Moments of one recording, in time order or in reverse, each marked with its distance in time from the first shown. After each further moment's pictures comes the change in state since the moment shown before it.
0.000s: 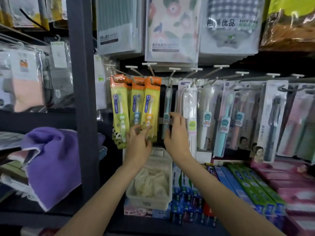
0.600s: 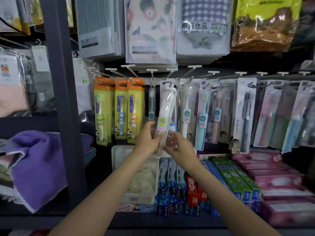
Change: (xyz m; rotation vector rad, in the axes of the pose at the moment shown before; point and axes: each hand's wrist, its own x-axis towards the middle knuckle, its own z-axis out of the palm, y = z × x) left_hand 0.000 0.067 0.025 -0.326 -0.211 -0.124; right_hand -0.036 0.045 -0.059 0.088 -0.269 0.231
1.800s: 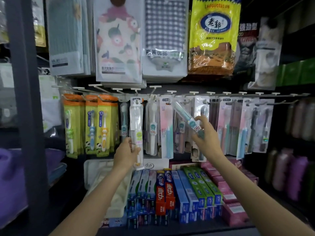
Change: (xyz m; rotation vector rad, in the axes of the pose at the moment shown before) left_hand -0.007 0.017 0.036 0.119 0.101 -0.045; right_hand -0.006 0.025 -0.164 -0.278 0.378 -0.106
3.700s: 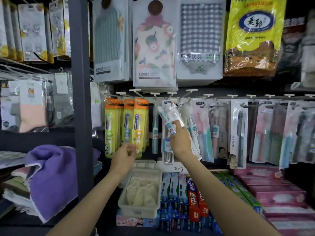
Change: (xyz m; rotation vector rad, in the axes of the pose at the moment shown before) left_hand 0.001 -0.060 -0.092 -0.066 0.071 -0.015; right_hand 0.006 -0.117 0.133 0.063 -0.162 0.151
